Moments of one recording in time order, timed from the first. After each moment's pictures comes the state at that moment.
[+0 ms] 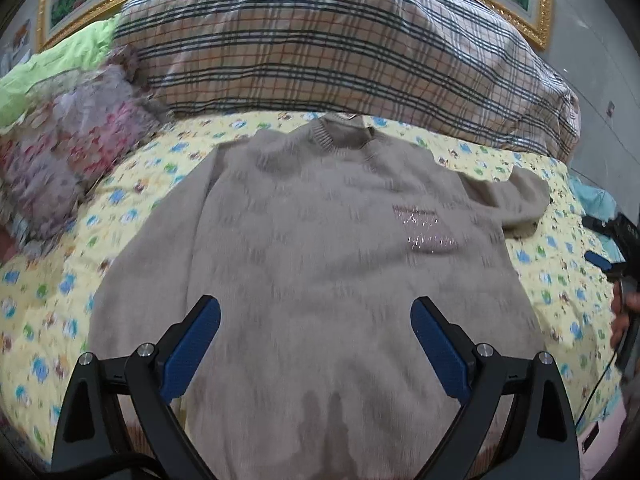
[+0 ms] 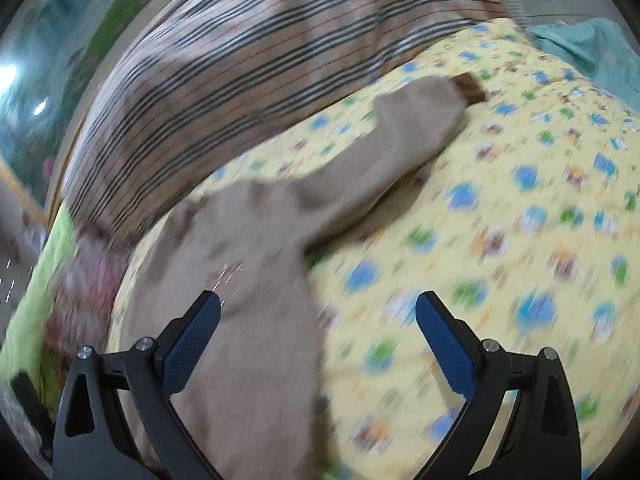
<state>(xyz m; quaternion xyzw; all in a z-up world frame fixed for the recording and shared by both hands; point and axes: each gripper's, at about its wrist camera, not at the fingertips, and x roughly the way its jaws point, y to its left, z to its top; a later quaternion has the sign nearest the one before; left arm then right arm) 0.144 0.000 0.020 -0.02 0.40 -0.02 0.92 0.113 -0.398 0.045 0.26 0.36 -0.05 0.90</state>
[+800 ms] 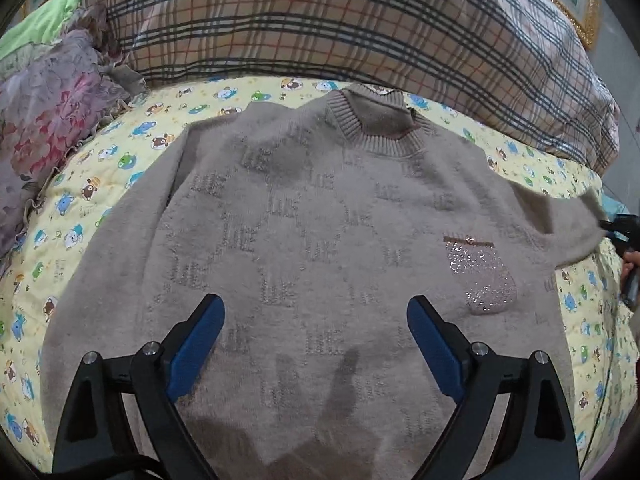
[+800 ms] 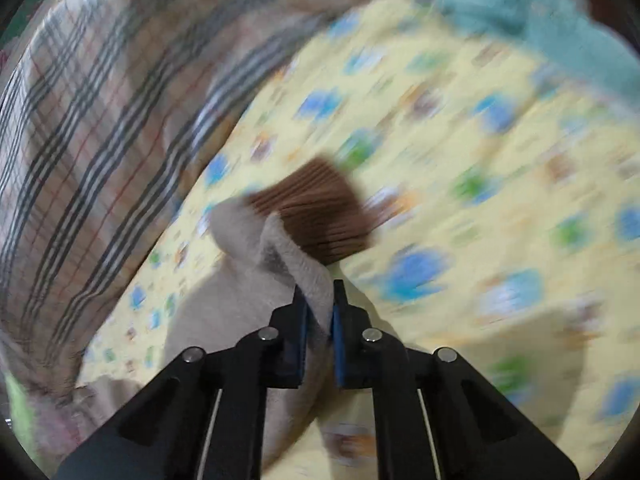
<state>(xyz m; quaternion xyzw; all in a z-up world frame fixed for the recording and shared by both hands) 0.265 0.018 -0.029 -0.05 0.45 0.01 0.89 0.244 -0.624 0.026 0.33 0.33 -0.23 0.85</state>
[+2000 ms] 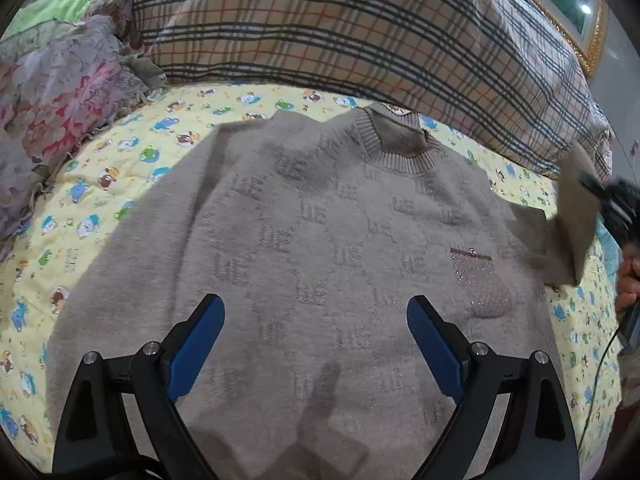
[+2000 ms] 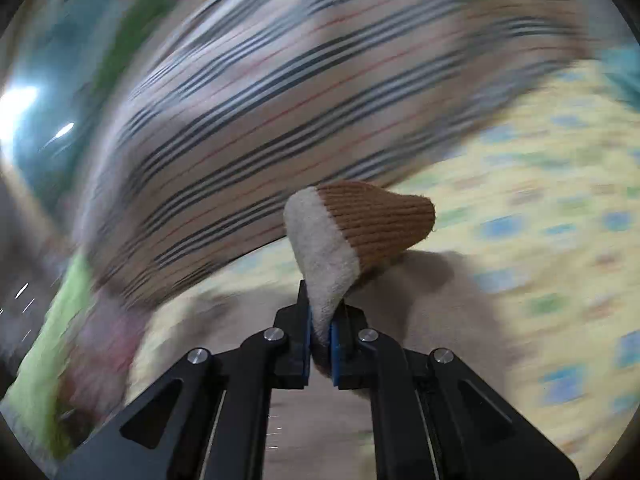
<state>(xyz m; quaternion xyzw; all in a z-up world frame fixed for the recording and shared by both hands) 0.248 0.051 -0.014 -0.08 0.43 0.00 0.90 0.263 -0.363 0.086 0.26 0.30 0.05 0.92</state>
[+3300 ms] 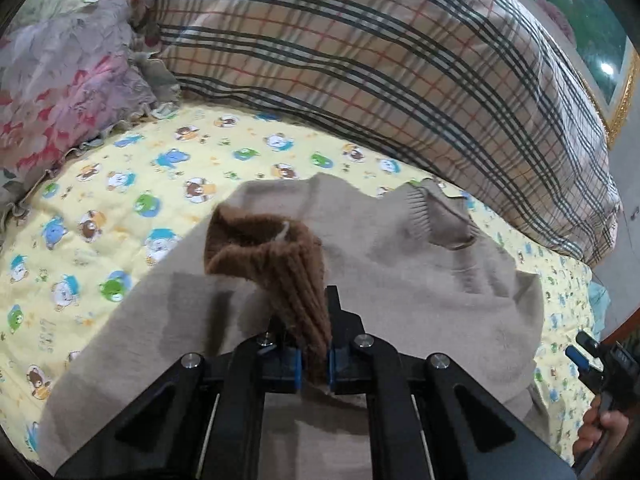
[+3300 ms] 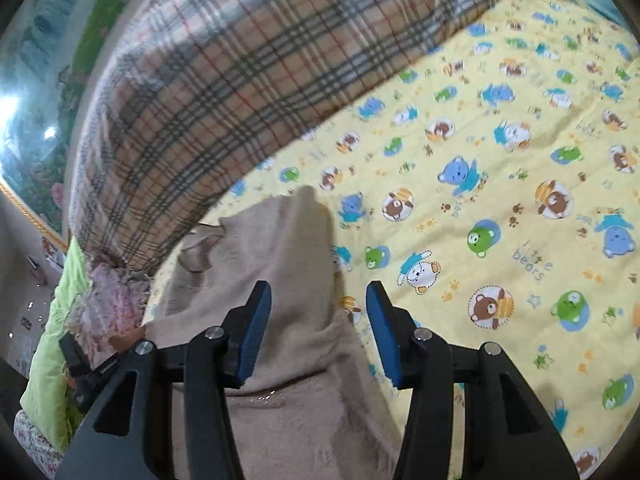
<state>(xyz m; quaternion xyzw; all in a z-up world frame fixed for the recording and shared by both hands) 0.336 0.096 -0.034 -0.18 0.38 0.01 0.91 0.236 -0.363 0.027 0.30 0.37 0.01 0.88</state>
